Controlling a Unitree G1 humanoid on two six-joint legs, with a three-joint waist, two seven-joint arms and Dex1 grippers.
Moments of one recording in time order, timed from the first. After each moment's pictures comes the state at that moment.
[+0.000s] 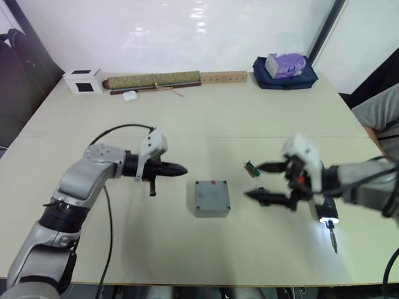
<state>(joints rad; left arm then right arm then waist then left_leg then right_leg) -0.54 0.71 -0.20 -0.08 -0.40 0.62 -1.18 -0.31 -0.99 -0.07 -0.69 0.98 1.12 0.65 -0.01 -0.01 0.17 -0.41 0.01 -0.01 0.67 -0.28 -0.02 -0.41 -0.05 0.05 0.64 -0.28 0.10</state>
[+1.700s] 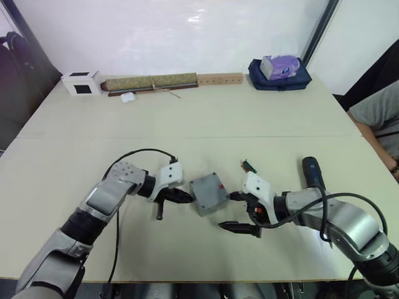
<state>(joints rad) -0.55 0.62 -0.38 0.00 -0.17 0.48 -1.23 -0.27 -0.81 0.26 -0.57 0.58 0.93 0.76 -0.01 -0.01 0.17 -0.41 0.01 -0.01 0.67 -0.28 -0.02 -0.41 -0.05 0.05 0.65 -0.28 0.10</state>
